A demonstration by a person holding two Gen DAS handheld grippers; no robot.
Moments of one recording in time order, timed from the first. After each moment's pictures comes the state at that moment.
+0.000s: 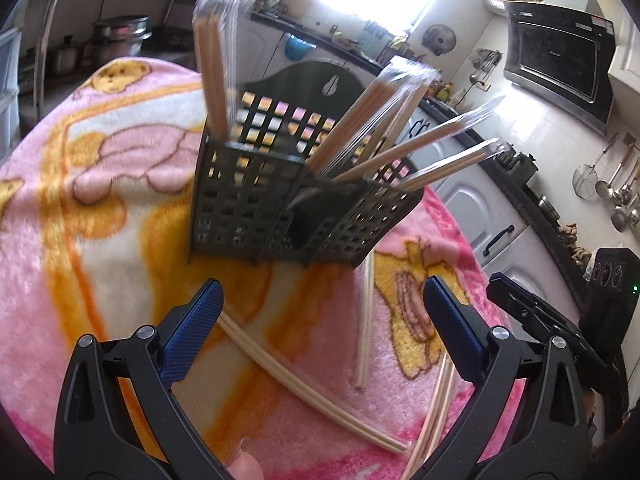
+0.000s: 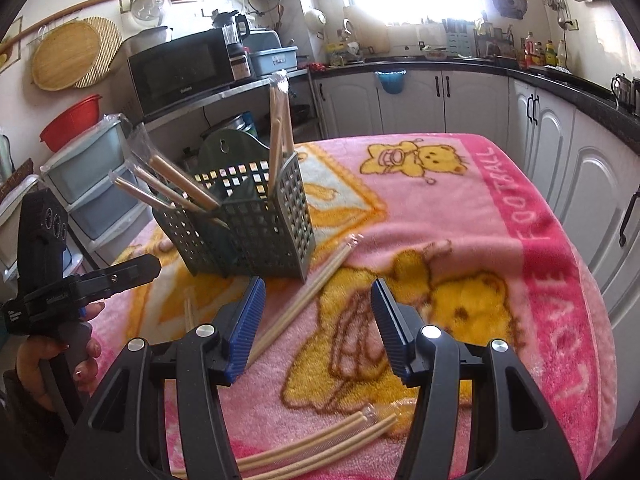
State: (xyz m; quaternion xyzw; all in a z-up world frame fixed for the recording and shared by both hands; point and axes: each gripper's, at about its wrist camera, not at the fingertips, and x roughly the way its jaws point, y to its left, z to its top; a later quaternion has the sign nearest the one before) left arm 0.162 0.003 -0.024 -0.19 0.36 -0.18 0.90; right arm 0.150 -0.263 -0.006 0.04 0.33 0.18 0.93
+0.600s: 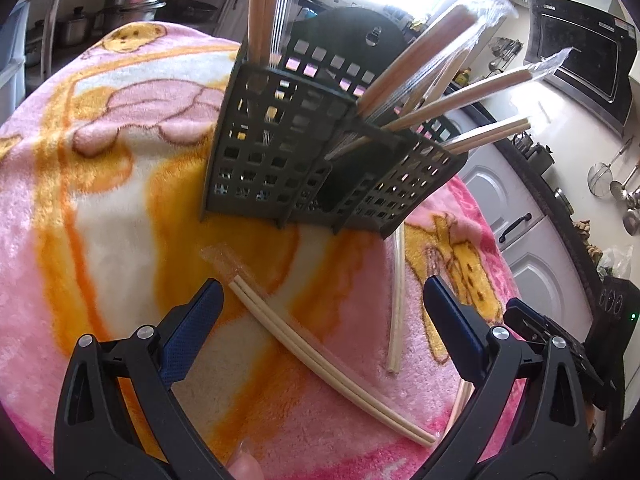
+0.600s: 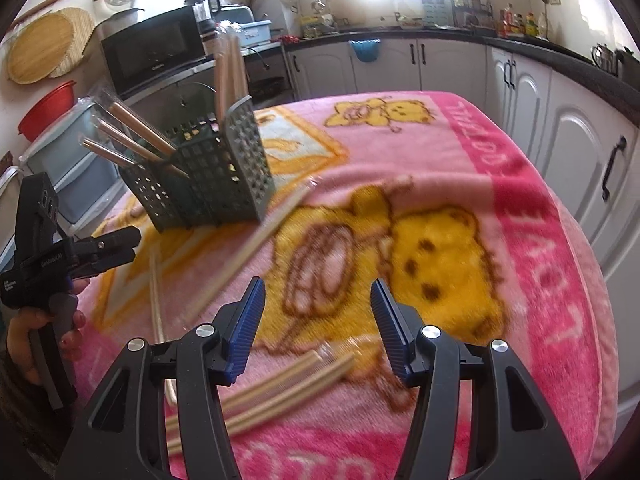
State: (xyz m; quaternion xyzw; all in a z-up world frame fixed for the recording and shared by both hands) left arm 0.169 0.003 -0.058 -0.19 0.40 -0.16 0.88; right arm 0.132 -0.292 -0.044 0.05 0.38 0.14 0.91
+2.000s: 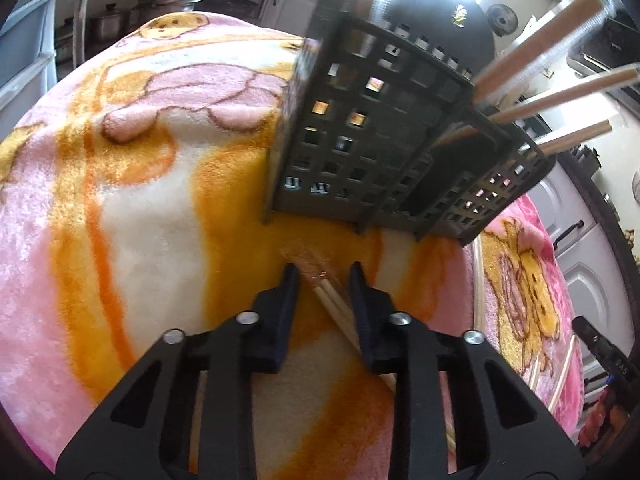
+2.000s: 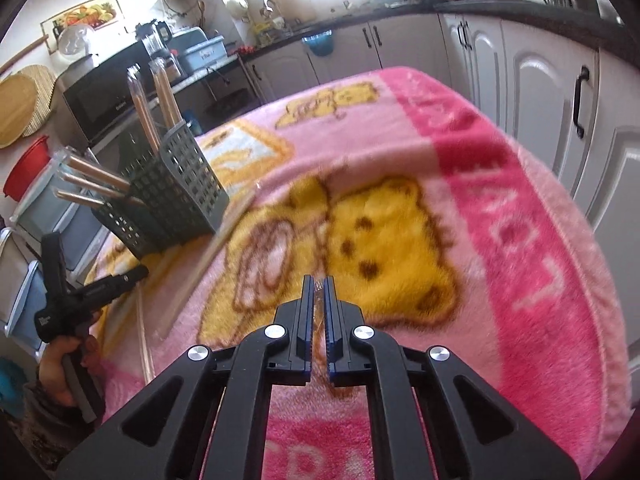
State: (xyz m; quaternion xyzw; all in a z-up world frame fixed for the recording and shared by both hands) left arm 0.192 0.019 -0.086 -0.17 0.42 -0.08 0.89; right arm 0.133 -0.342 -0.049 0.14 0.37 0.11 0.91
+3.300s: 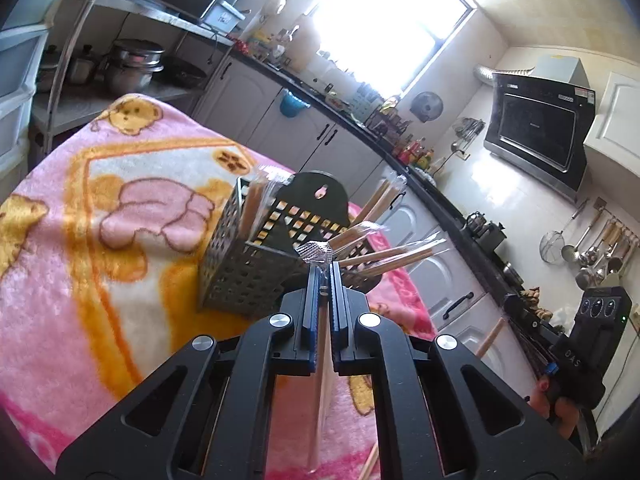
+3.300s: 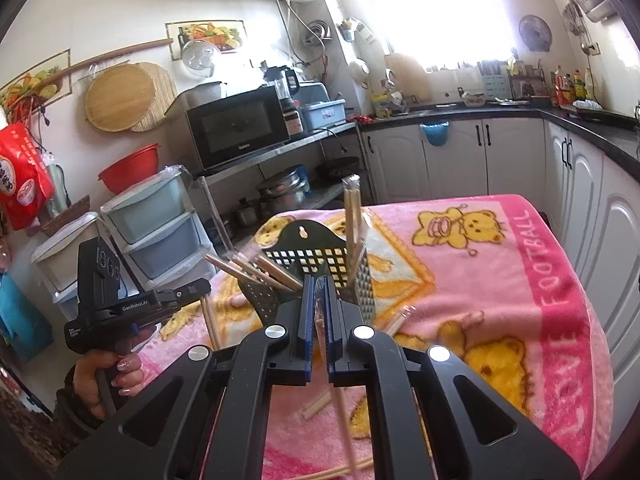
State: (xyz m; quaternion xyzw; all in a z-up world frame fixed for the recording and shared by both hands) left arm 0.130 0.054 0.035 -0.27 0.26 -0.18 0.91; right arm 0.121 -0.260 0.082 0.08 0.23 0.27 0.93
